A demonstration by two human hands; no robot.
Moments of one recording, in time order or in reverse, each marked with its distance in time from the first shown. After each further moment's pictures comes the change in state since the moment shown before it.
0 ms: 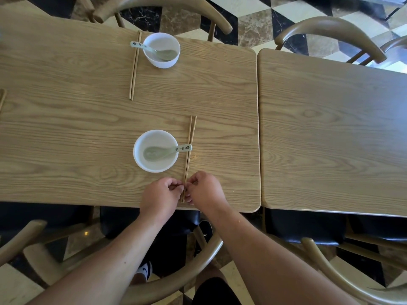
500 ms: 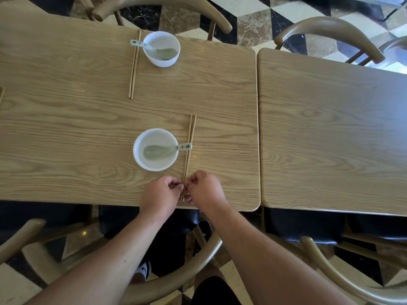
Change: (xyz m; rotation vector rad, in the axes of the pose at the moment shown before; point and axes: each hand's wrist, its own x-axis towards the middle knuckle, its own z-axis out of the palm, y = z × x) left_hand 0.001 0.000 0.001 0.018 0.004 0.002; right_hand -0.002 0.000 0.001 -0.028 0.020 -0.019
